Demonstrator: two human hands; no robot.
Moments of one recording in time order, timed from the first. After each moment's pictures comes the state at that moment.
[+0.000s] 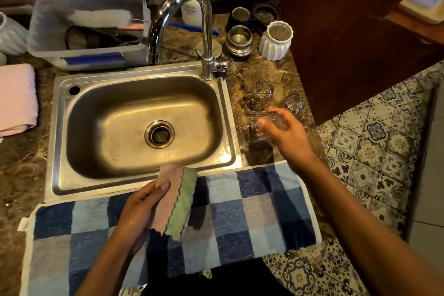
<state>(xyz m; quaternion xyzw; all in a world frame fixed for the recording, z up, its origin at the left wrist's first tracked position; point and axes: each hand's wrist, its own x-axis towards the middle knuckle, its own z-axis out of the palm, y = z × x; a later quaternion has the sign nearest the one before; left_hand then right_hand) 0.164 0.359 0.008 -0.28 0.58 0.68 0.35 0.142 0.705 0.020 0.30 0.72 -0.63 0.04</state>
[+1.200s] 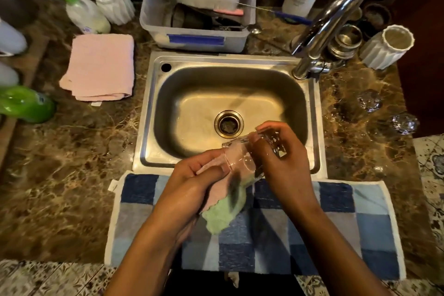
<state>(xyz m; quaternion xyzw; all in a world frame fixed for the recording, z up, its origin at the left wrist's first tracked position) 0.116 0.277 0.084 -0.18 0.54 0.76 0.31 0.116 0.447 0.076 0.16 0.75 -0.64 0.00</state>
